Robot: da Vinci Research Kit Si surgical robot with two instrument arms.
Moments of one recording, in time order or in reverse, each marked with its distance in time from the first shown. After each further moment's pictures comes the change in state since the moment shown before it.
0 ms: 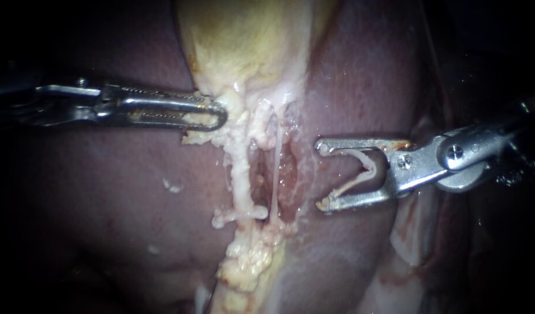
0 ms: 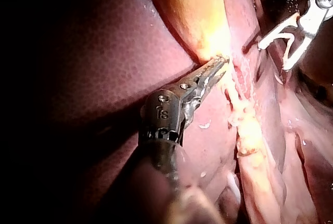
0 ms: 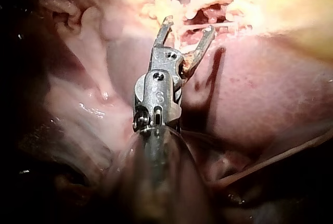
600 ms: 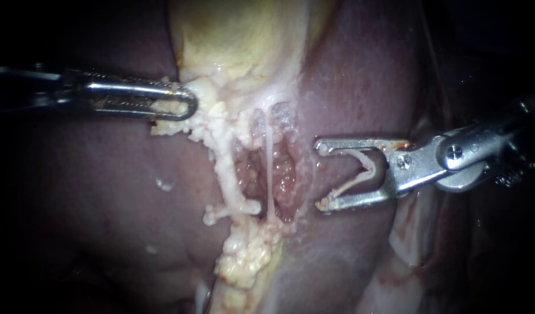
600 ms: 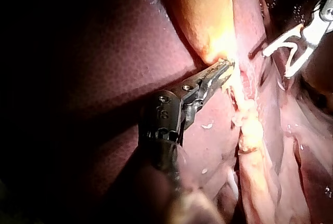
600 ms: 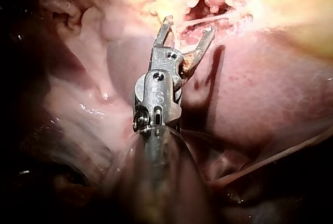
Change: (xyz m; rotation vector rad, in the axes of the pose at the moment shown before) right arm 0.000 0.000 0.000 0.002 0.001 0.000; left arm 0.003 0.002 -0.005 -0.017 0.037 -0.037
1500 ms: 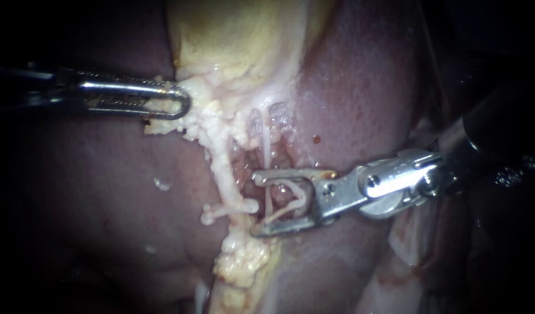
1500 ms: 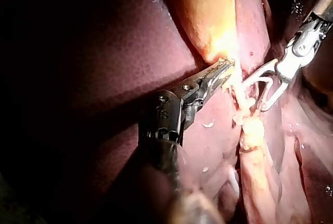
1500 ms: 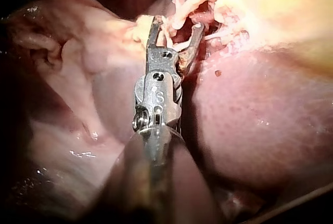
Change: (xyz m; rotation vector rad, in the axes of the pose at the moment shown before) right arm -0.004 -0.001 0.012 0.037 0.004 0.083; left arm 0.000 0.000 -0.001 0.004 0.002 0.002
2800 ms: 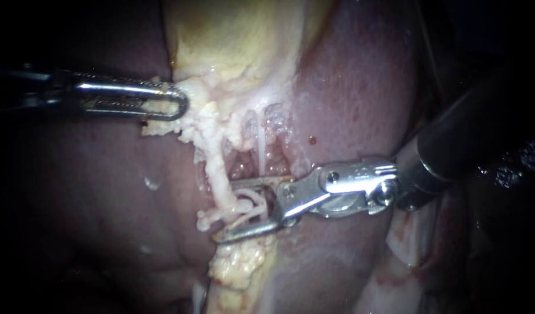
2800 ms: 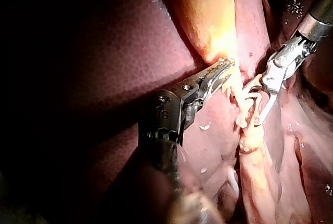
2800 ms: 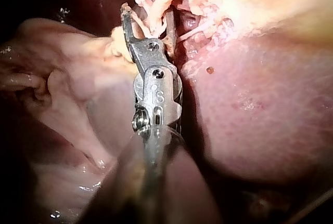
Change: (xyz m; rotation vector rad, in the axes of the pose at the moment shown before) right arm 0.000 0.001 0.005 0.182 0.203 0.143; left arm 0.000 0.000 0.000 0.001 0.000 0.001
